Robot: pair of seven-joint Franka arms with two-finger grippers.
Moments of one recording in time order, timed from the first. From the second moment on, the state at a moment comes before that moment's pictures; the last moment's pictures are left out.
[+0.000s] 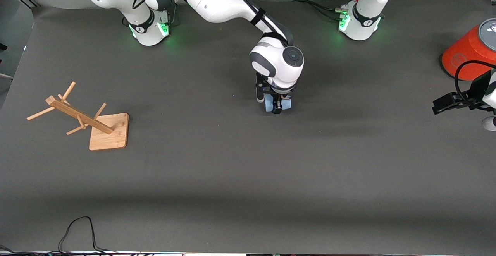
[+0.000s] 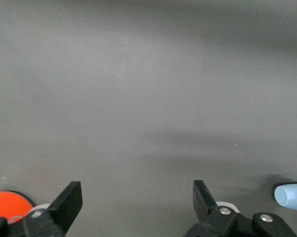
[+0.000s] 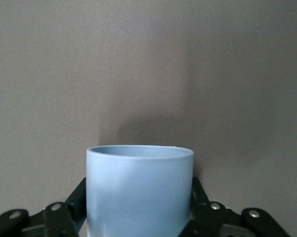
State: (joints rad) left arm 0.01 0.12 0.01 -1.53 0.03 1.64 -0.10; right arm 1.11 1.02 -0.19 -1.11 0.07 2.01 2.54
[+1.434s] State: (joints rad) left arm 0.00 0.13 0.01 -1.53 0.03 1.64 -0.10; right arm 1.09 0.83 -0.21 -1.06 0.06 1.75 2.46
